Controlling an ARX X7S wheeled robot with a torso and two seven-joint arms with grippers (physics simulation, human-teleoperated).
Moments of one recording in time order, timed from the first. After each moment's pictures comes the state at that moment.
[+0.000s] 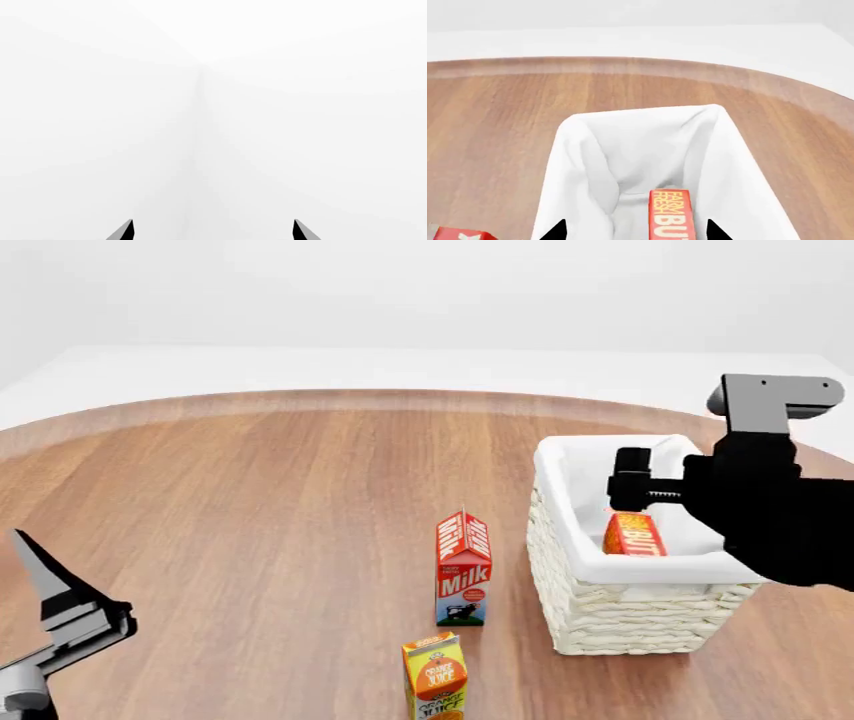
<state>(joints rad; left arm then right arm) 0.21 -0.48 -0.03 0.48 -0.14 0.29 -0.77 1.46 0.97 -1.43 0.07 1.78 0.41 0.68</state>
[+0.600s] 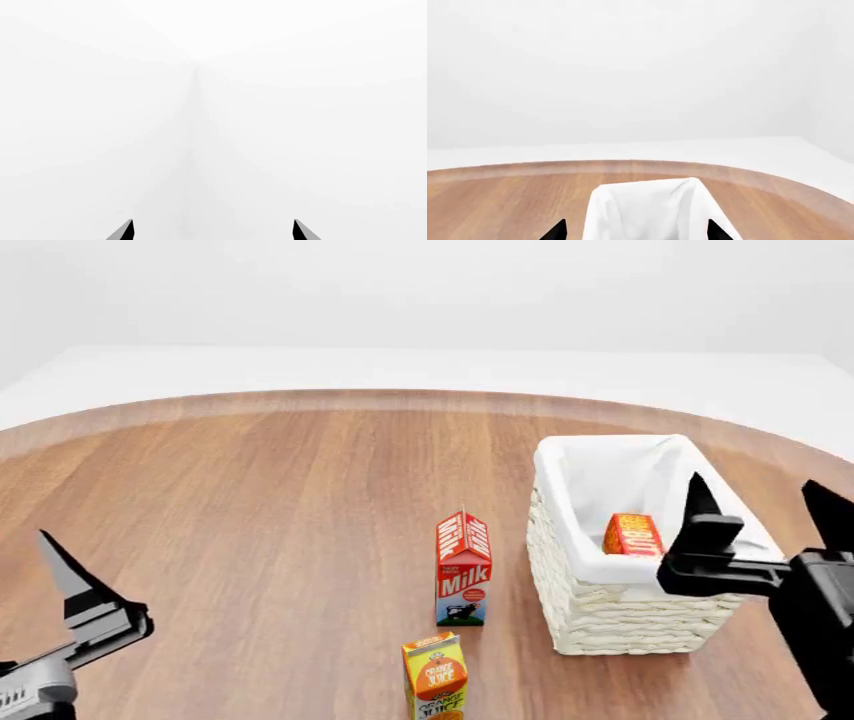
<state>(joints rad) 0.20 -0.48 0.00 0.48 -0.11 0.26 -0.77 1.16 1.45 -1.43 -0.82 1.32 -0.17 1.05</state>
